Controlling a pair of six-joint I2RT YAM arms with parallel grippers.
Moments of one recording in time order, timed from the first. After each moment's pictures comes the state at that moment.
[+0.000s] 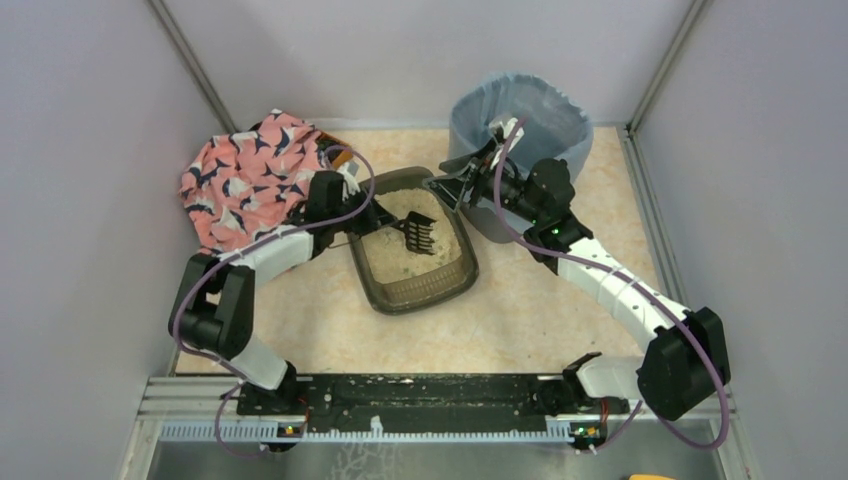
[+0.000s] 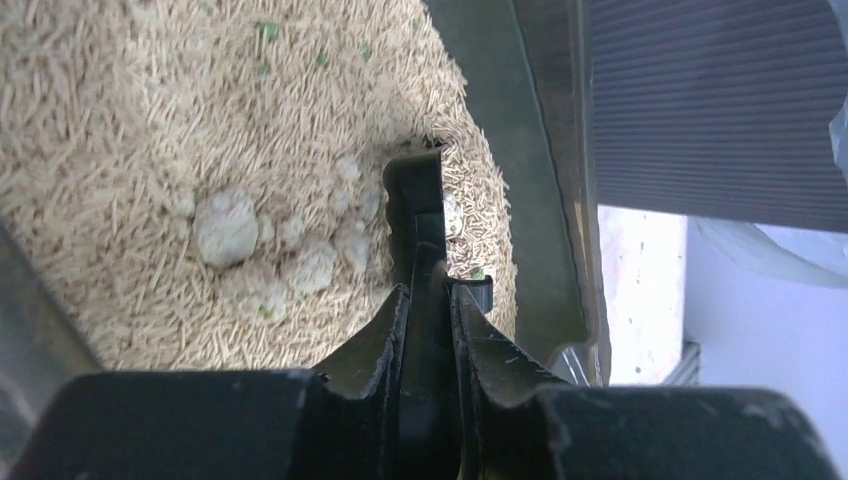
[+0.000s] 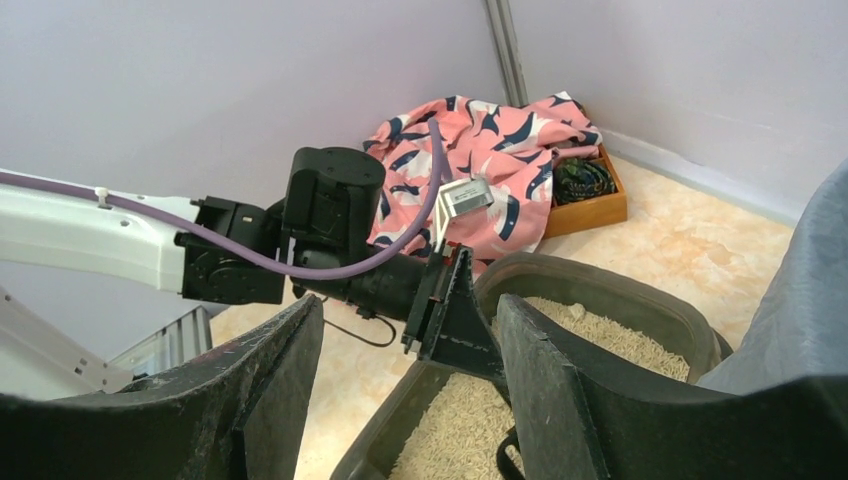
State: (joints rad) left arm -0.37 1.60 0.94 0.09 0.32 -0.69; right arm 0.51 1.26 0.97 0.46 -0.51 0.39
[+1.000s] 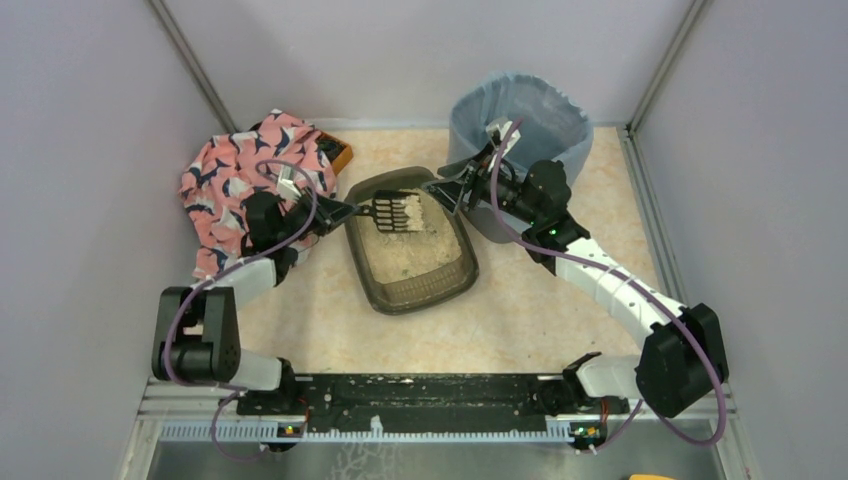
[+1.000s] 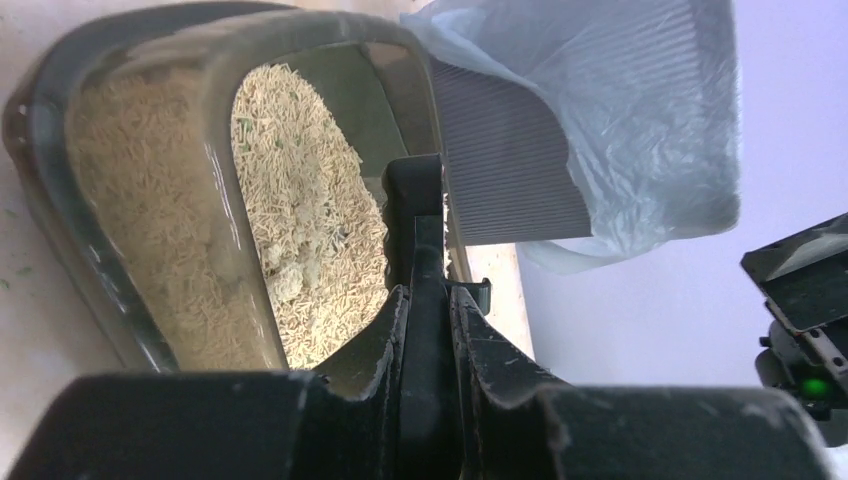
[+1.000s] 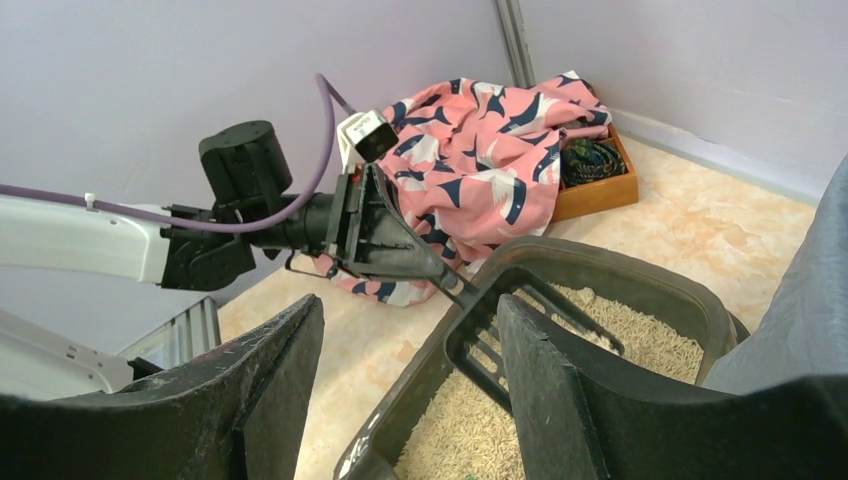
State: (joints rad) left arm -0.06 1.42 0.60 0.62 0.70 -0.96; right arm 0.52 1.27 0.96 0.46 -0.53 0.41
